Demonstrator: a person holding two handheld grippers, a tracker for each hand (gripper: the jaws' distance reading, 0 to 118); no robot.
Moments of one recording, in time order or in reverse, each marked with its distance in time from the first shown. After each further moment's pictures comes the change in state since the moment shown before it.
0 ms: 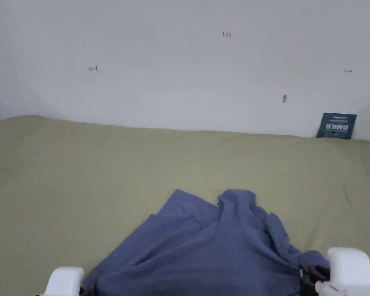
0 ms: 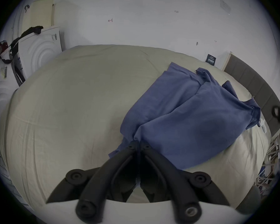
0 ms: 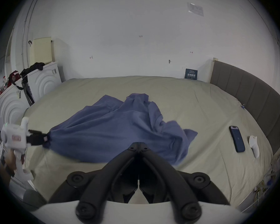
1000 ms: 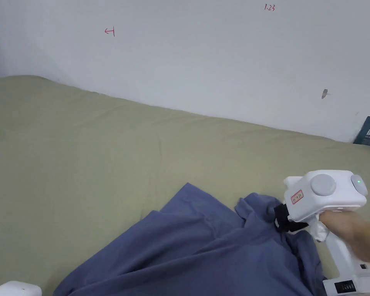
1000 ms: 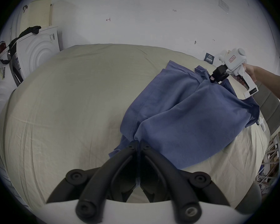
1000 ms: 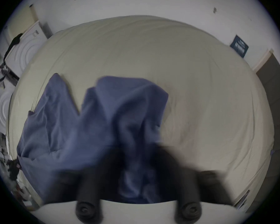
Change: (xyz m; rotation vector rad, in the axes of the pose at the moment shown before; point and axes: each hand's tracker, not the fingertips) left arm -0.008 -0.003 -0.004 -0.022 -0.024 0.011; right arm 0.024 0.134 -0.329 -0.553 0.135 0.214
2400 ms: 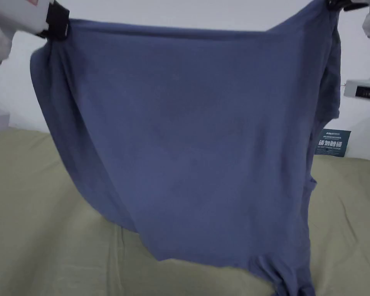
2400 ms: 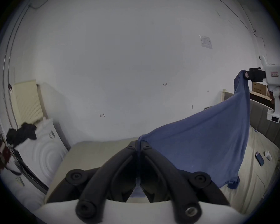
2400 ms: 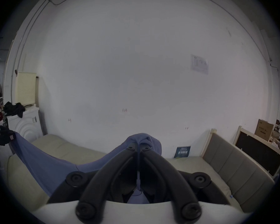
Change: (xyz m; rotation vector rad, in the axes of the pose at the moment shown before) left arm 0.038 0.456 0.106 0.532 0.070 -0.281; right arm 0.040 0.129 0.401 1.024 -0.308 -0.135
